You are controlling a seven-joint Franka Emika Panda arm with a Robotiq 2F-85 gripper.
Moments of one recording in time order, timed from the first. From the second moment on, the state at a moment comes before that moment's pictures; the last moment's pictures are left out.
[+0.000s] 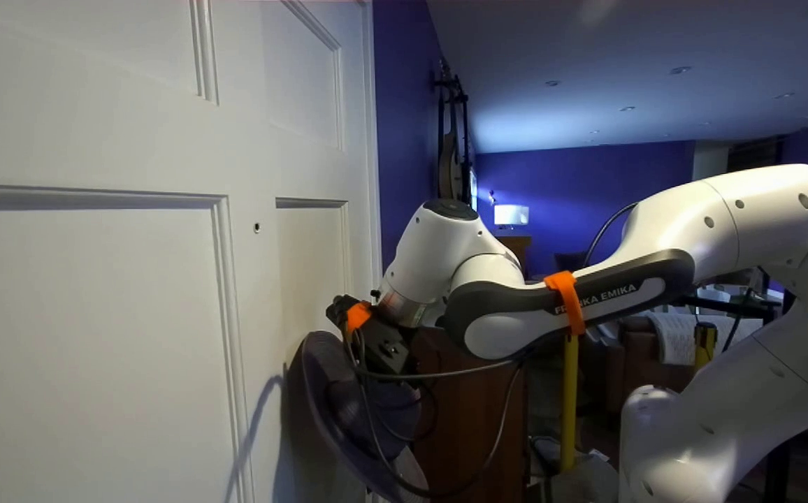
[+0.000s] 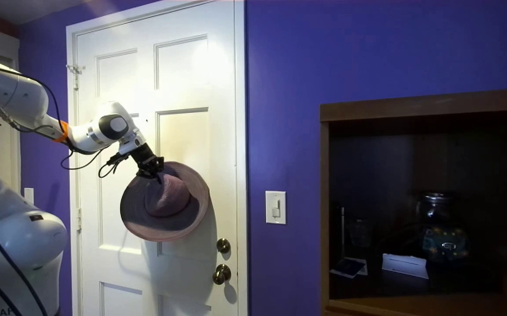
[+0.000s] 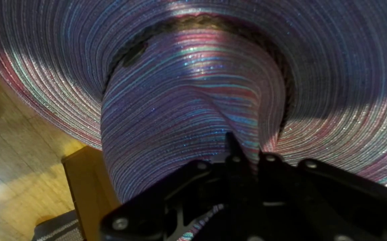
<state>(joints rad) -0.04 -0.72 0.40 -2.52 -0.09 2.34 2.05</state>
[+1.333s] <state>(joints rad) 0.00 -0.61 0.56 -2.54 -0.09 2.51 2.47</state>
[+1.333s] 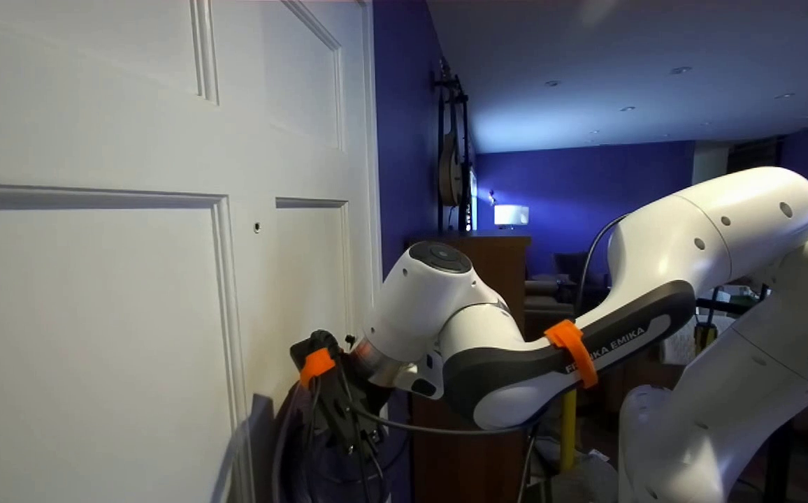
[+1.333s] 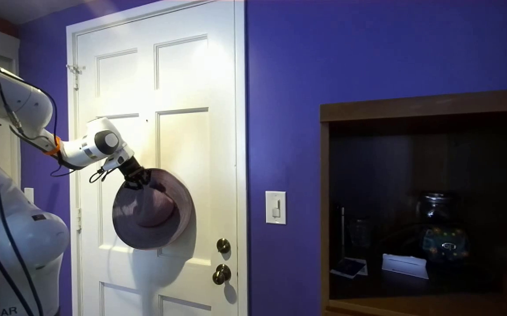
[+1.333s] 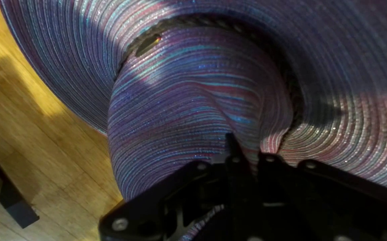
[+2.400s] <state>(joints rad) 0.05 -0.50 0.61 -2.54 -0.12 2.61 2.61</state>
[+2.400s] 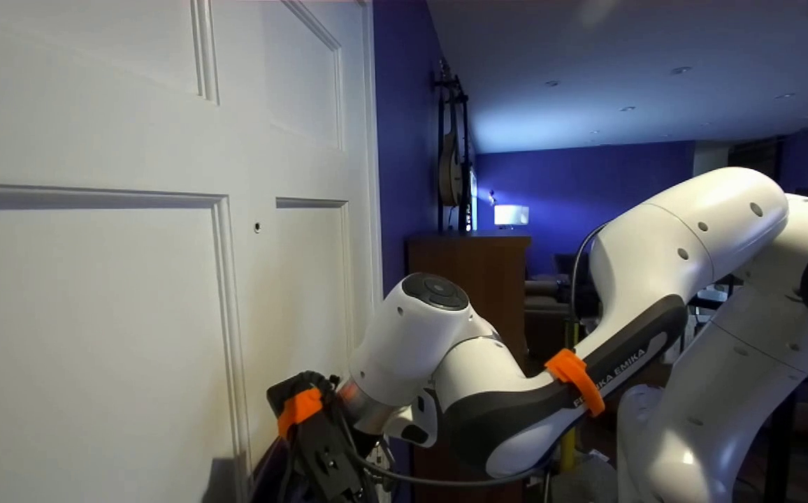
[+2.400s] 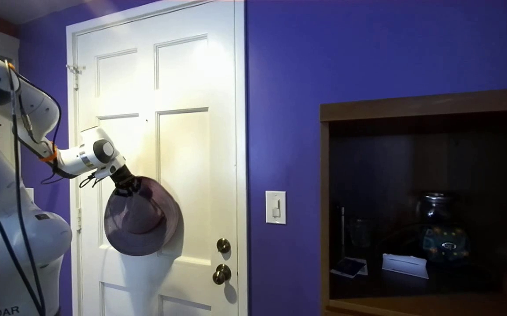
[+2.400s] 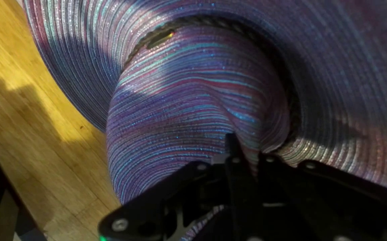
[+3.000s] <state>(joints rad) -0.02 -0.44 0.69 -2.54 -0.19 2.72 2.71</state>
